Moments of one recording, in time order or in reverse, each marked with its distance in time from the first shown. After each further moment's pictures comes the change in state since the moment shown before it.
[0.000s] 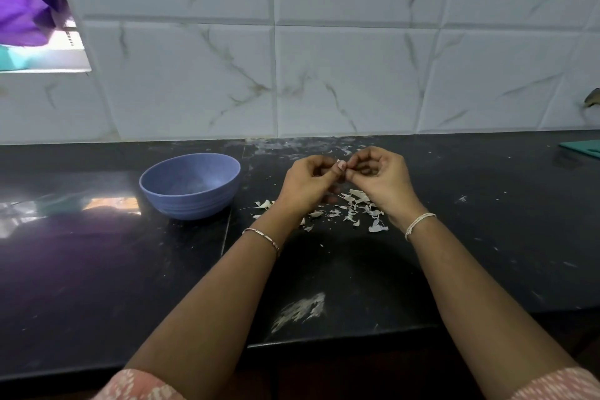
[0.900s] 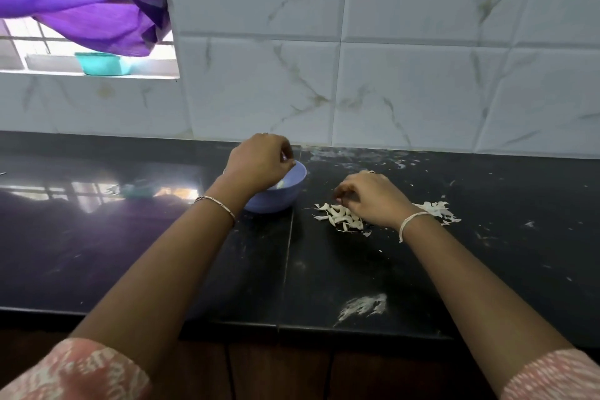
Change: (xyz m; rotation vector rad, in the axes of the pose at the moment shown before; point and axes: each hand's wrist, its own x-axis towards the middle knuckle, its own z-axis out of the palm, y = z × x) left_hand -0.031 0.045 -0.161 1.193 0.266 0.088; right_hand 0.005 -0.027 0.080 -0.931 -0.593 -0.329
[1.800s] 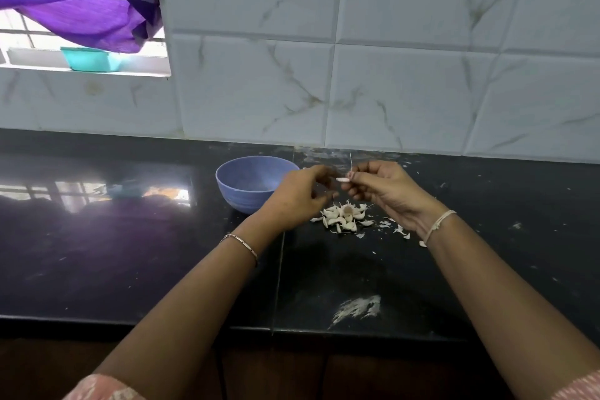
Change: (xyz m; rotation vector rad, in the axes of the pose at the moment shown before) left_hand -0.030 0.046 0.049 -0.504 -0.117 0.212; right_hand -0.023 -0.004 -0.028 1.335 0.121 0.323
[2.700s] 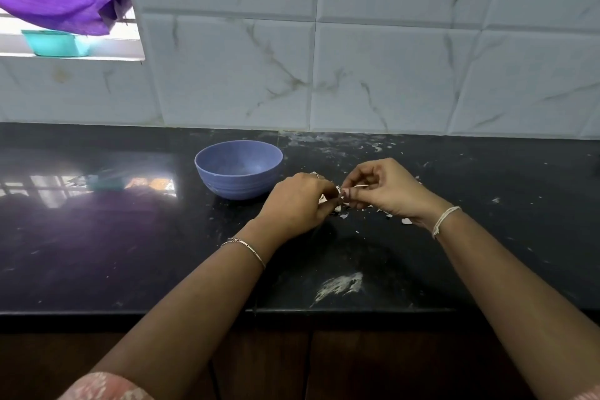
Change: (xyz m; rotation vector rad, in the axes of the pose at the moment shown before) left_hand -0.020 0.010 0.032 0.383 -0.005 0.175; right_hand -0.030 0.009 -0.023 -0.528 -0.057 -0.076
